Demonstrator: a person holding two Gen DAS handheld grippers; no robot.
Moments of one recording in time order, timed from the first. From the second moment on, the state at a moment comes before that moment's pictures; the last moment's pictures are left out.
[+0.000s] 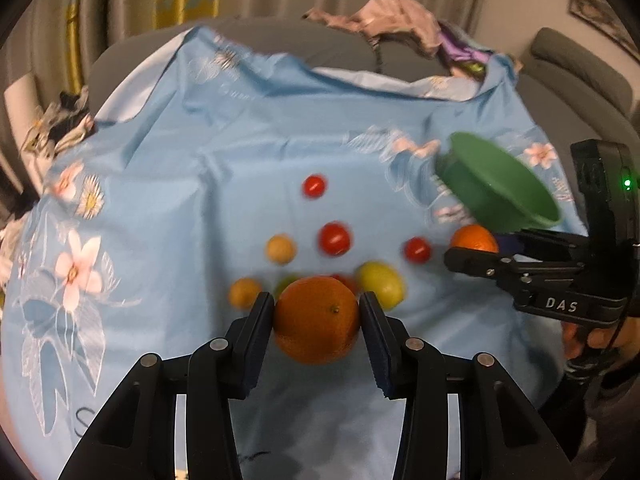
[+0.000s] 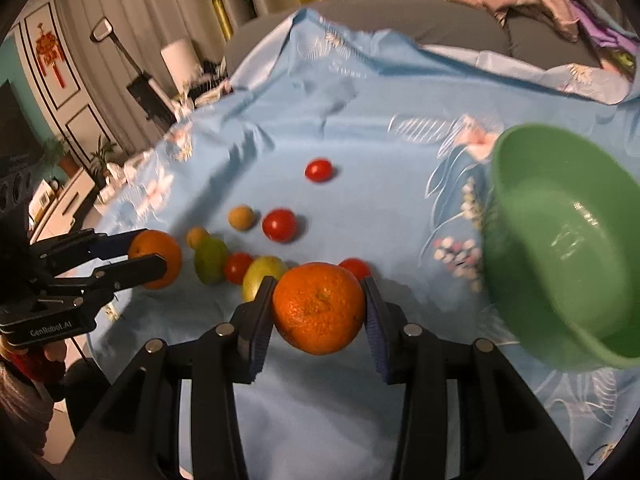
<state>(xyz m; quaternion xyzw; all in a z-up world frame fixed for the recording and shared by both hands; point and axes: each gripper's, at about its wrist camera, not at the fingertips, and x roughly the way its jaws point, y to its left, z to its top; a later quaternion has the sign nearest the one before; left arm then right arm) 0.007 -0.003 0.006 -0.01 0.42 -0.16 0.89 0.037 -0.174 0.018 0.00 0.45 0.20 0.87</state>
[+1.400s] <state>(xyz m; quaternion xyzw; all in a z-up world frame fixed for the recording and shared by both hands) 0.054 -0.156 0.053 0.06 0.36 -0.29 0.88 0.003 -0.330 0.062 0.07 0.37 0.04 0.93</state>
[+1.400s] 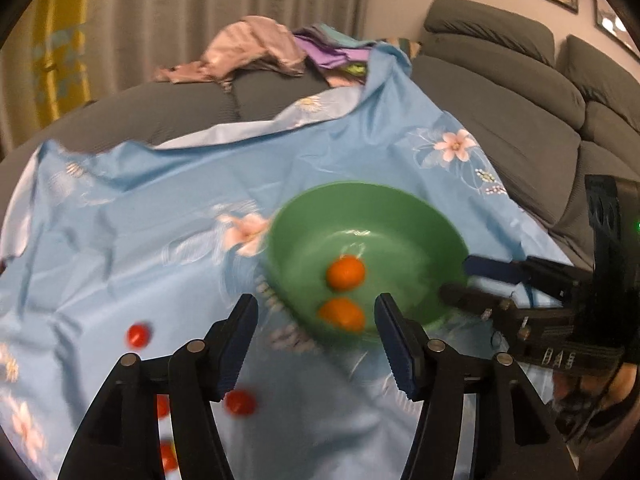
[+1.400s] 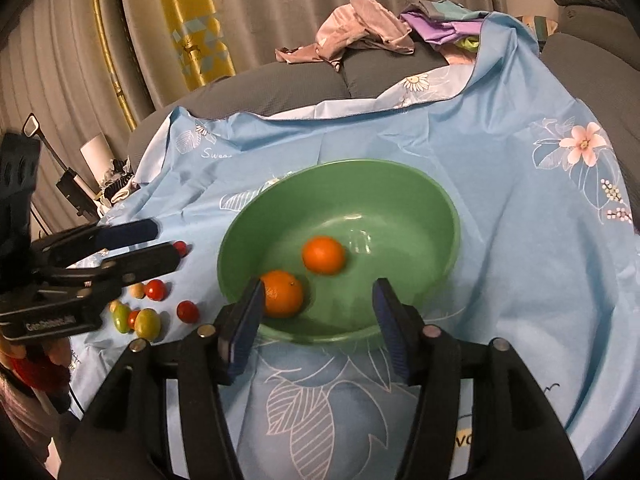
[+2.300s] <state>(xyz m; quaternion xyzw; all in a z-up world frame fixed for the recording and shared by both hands) -0.033 0.024 0.010 -0.04 0.43 -0.12 0.90 -0.008 -0.199 0.043 0.00 0.44 0.18 0.88</state>
